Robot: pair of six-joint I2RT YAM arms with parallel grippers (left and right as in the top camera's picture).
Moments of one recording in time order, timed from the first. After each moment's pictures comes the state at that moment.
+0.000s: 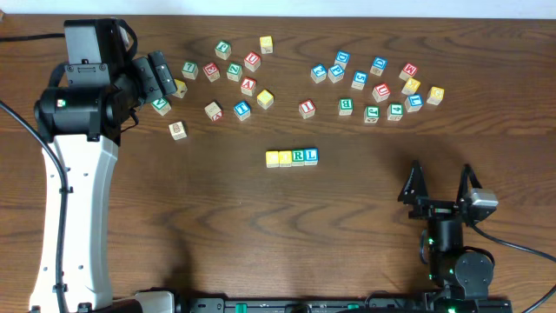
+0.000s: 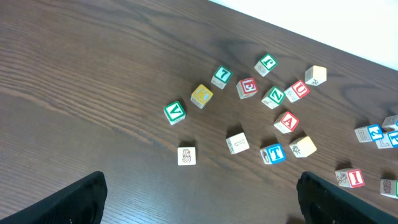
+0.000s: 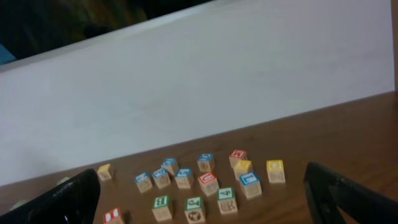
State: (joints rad) left arm 0.03 1.47 1.60 -0.98 -0.06 -0.30; right arm 0.06 0.15 0.01 0.27 0.08 0.26
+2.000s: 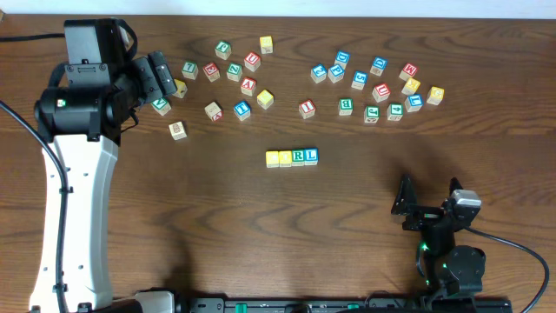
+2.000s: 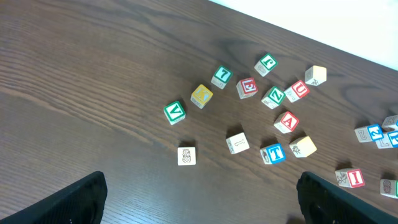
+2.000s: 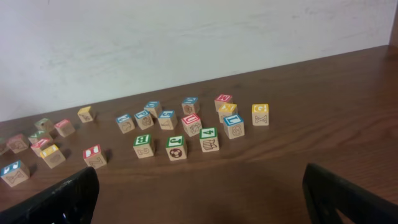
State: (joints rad) left arm 0.03 1.47 1.60 -0.98 -0.06 -0.30; right arm 0.06 0.01 0.01 -0.06 0.08 0.22
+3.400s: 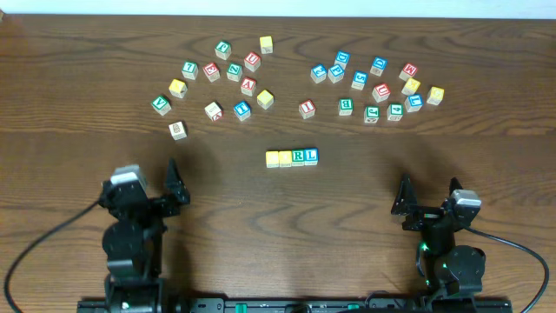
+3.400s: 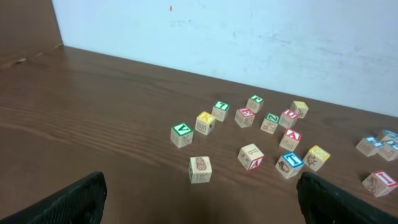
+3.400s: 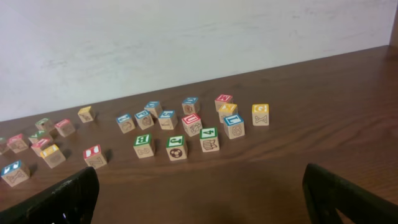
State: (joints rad) left arm 0.05 0.32 0.20 -0.06 -0.07 -0.18; right arm 0.06 0.01 0.01 -0.06 0.07 0.22
